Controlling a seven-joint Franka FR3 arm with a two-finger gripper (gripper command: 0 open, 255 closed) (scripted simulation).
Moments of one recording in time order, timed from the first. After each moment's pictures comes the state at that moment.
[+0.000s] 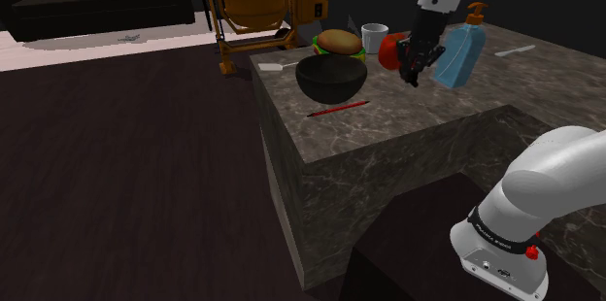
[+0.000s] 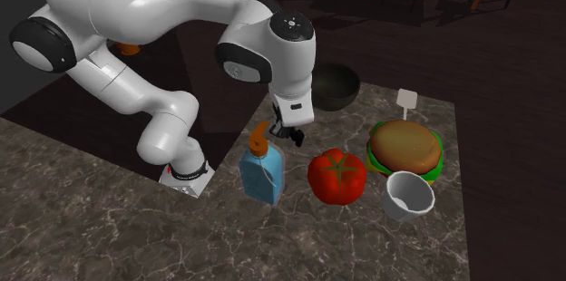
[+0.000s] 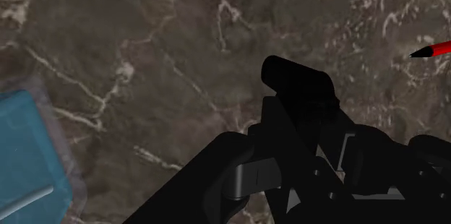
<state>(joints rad) -0.19 -0.61 -0.12 -2.37 0.13 1.72 0.32</state>
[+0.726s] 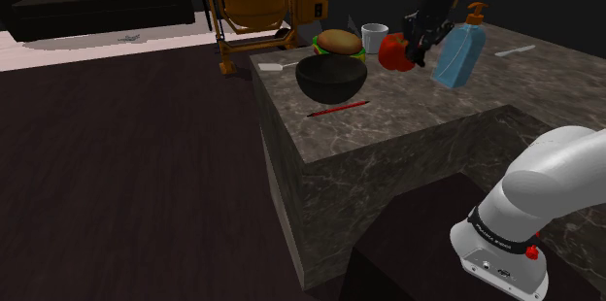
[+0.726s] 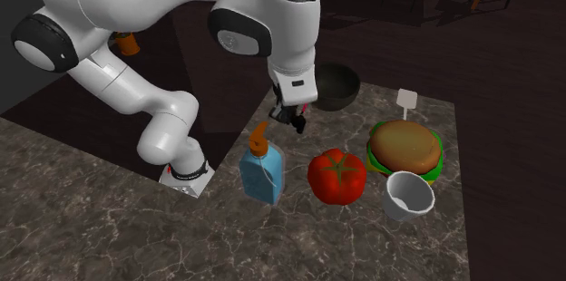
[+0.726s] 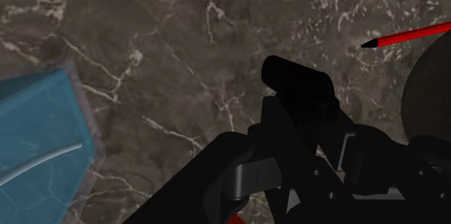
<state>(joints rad) -0.18 -0.59 -0.12 -2.20 0.13 1.57 0.34</state>
